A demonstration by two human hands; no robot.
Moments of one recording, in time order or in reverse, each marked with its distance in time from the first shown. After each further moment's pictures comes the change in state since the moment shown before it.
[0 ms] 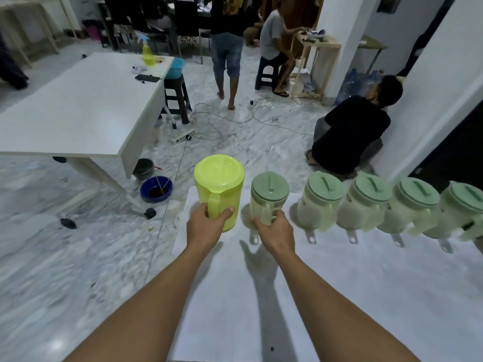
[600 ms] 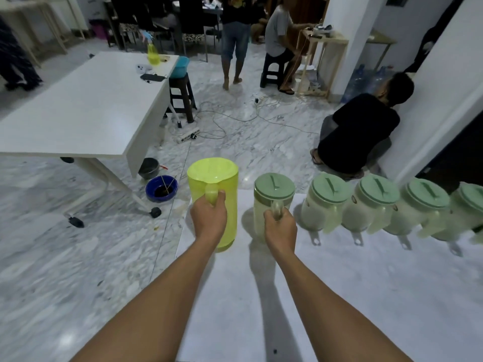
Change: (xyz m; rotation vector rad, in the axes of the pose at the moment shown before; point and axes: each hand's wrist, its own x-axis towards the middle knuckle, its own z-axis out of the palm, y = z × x) left_hand 0.012 0.024 0.014 -0.121 0.248 0.045; right_hand 0.009 0.000 0.013 0.290 0.142 -0.015
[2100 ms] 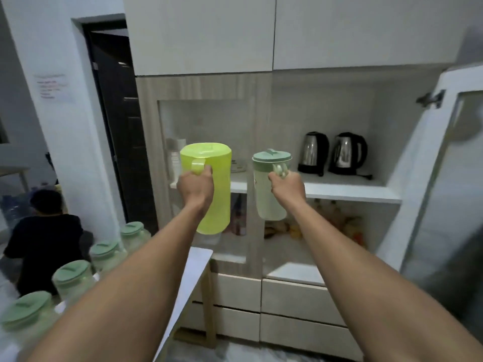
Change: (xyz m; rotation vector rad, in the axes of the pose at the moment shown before) left_hand -0.516 0.284 -0.003 -0.371 -1.179 0.597; right_hand -0.460 -0.096 -0.510 0.012 1.330 -0.025
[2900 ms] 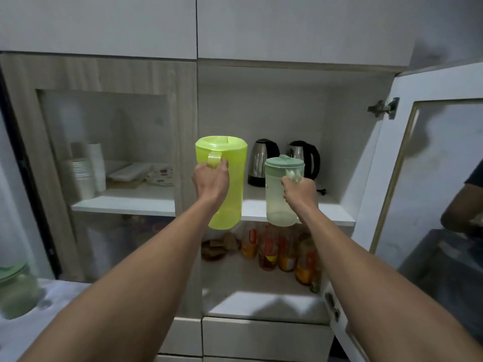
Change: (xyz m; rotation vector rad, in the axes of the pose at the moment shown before) left_hand 0.010 0.026 0.313 -0.166 -0.238 0.009; right_hand 0.229 0.119 -0.160 -0.013 0.183 0.053
